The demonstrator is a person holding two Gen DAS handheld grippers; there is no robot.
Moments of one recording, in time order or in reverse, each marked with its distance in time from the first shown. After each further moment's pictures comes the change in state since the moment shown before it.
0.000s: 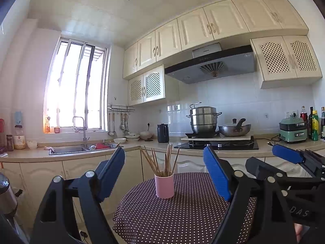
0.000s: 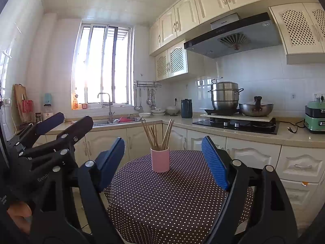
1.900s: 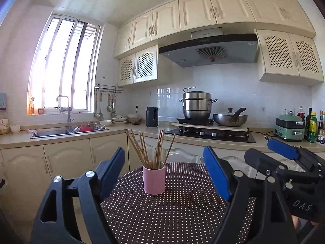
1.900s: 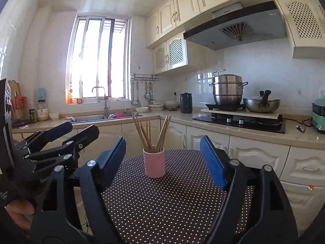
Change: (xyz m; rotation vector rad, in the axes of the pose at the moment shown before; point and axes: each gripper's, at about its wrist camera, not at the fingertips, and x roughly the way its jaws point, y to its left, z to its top) left arm 0.099 0.023 -0.024 -0.051 0.116 -0.089; right arm 0.077 -0.013 -0.003 -0.008 0.041 -0.005
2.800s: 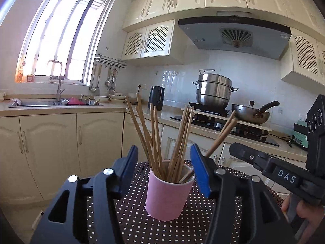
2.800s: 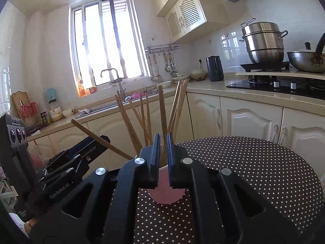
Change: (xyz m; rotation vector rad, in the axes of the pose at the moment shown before) left arm 0.233 0.070 -0.065 -0.148 0.100 -0.025; right arm 0.266 -0.046 -0.041 0.161 0.193 0.231
